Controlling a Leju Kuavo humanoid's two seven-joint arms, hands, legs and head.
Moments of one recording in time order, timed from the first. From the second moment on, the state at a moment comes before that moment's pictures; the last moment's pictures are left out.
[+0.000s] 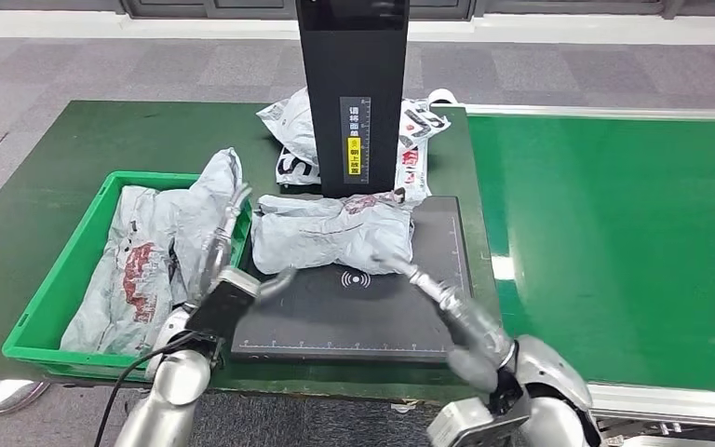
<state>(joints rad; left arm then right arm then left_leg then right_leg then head) -0.14 -0.11 -0.23 -1.57 -0.57 -0.02 -0.20 -0.06 -0.04 0.32 -1.78 0.56 0.23 -0.61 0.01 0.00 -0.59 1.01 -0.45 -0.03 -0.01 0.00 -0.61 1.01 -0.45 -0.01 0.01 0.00</state>
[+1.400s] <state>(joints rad) -0.74 -0.27 -0.53 -0.52 -0.90 0.02 -0.06 0.01 0.19 0.17 -1.93 0.36 0.15 -0.47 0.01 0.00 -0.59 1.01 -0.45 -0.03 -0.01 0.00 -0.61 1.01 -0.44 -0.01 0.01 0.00</state>
